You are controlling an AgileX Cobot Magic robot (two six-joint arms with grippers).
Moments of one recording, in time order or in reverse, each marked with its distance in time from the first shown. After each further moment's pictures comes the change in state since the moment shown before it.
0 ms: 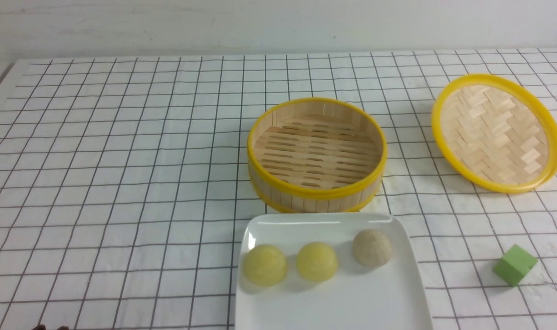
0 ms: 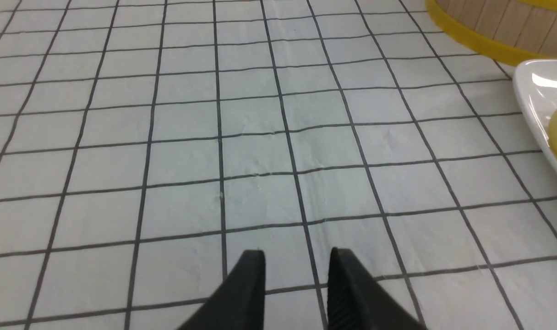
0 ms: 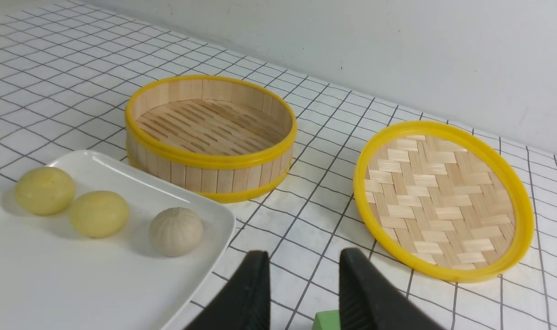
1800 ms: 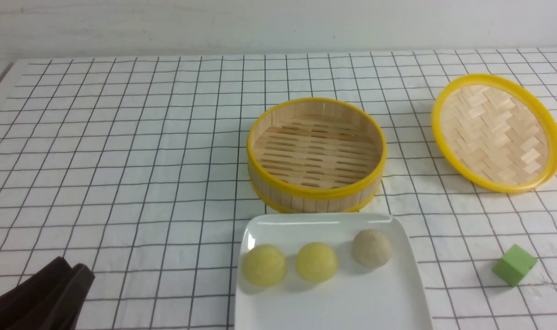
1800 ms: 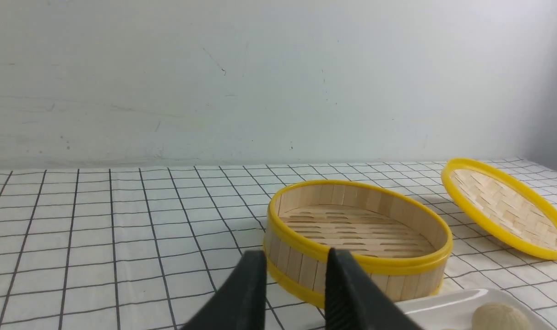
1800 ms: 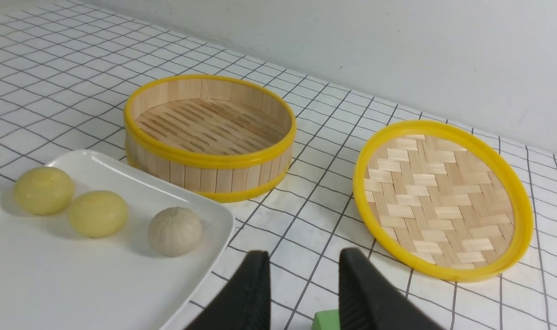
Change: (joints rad) right arm 0.000 0.000 0.000 -0.001 0.000 0.000; left arm 0.000 0.000 -0.002 1.185 -0.662 -1.276
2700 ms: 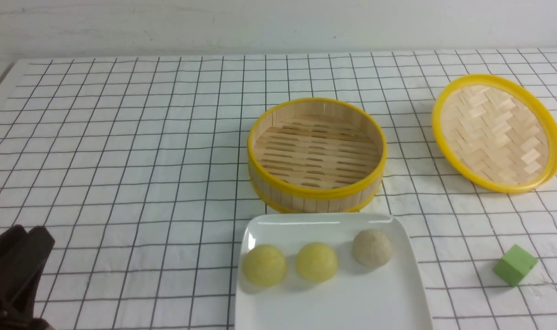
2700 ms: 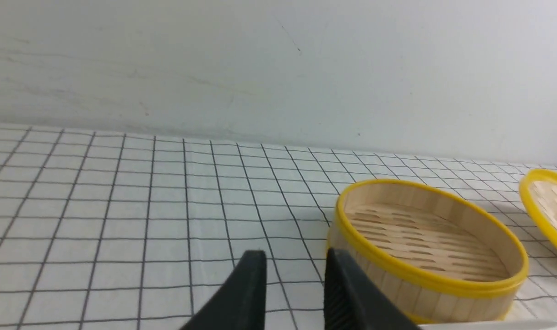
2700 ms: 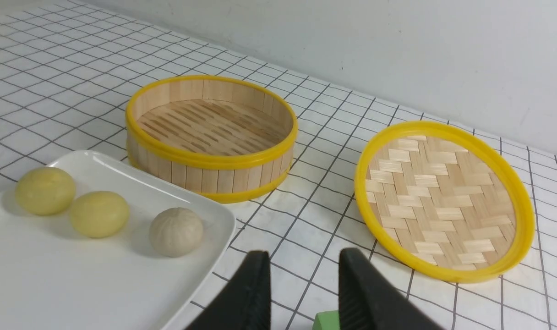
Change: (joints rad) right arm 0.000 0.000 0.000 0.000 0.000 0.000; left arm -0.130 0.104 -0.146 -0.412 0.319 0.382
